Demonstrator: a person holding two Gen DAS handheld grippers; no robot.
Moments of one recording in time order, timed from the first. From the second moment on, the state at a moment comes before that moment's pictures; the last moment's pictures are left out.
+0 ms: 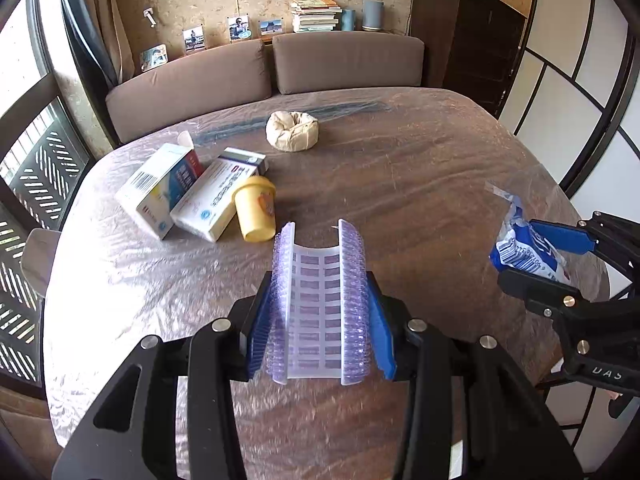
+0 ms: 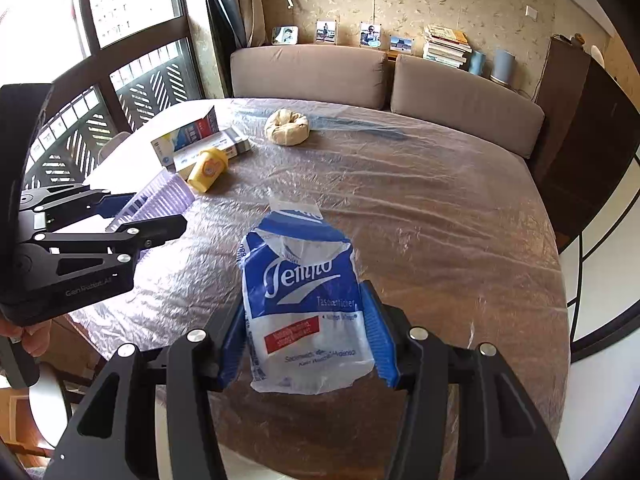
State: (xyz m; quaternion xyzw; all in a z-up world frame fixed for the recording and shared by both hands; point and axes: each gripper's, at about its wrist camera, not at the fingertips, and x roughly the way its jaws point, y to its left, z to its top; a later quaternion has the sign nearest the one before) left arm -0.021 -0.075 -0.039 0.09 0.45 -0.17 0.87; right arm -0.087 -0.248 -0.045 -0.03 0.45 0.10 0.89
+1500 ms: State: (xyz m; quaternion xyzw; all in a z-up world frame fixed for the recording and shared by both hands) left arm -0.168 -0.071 -0.081 0.15 0.50 -0.23 0.82; right arm -0.214 -0.210 -0.067 -0.08 0.50 0.21 0.83
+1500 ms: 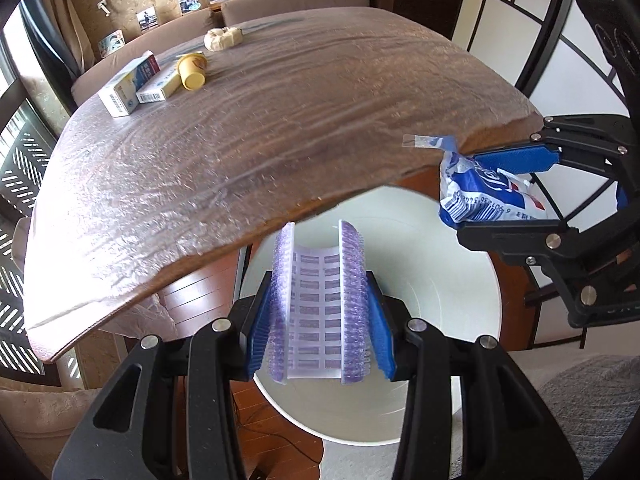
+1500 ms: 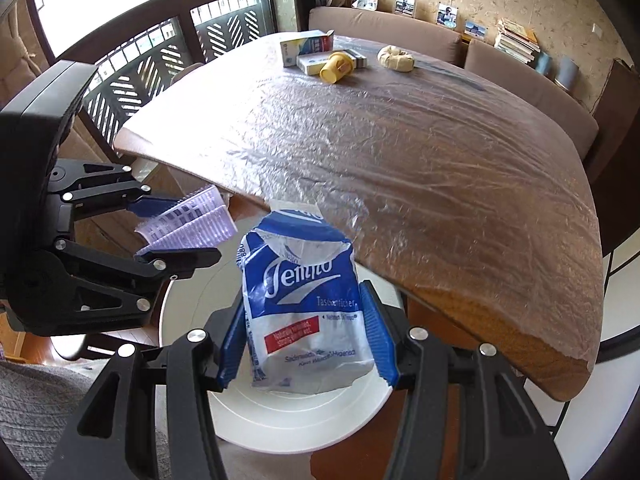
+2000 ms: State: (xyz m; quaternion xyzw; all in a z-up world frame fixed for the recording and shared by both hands) left arm -0.176 -0.077 -0.121 0.18 0.53 -0.22 0.80; right arm -0.226 -0.208 -0.098 -0.10 0.52 0.20 0.82
